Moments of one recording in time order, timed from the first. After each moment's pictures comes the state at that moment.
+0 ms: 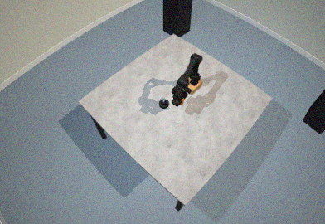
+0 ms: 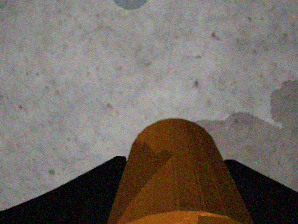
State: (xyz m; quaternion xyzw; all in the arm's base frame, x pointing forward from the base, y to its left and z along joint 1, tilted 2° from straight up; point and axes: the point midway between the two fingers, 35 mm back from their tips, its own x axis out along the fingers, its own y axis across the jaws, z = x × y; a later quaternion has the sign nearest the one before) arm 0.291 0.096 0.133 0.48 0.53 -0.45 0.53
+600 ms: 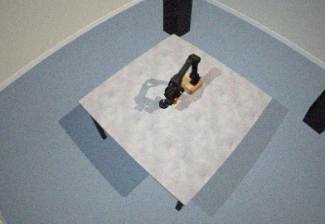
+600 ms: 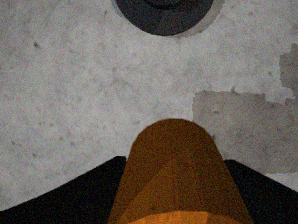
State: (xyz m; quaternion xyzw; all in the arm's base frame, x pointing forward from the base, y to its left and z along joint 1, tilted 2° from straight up) arm 0.315 0.048 0.116 0.48 0.53 -0.45 0.53
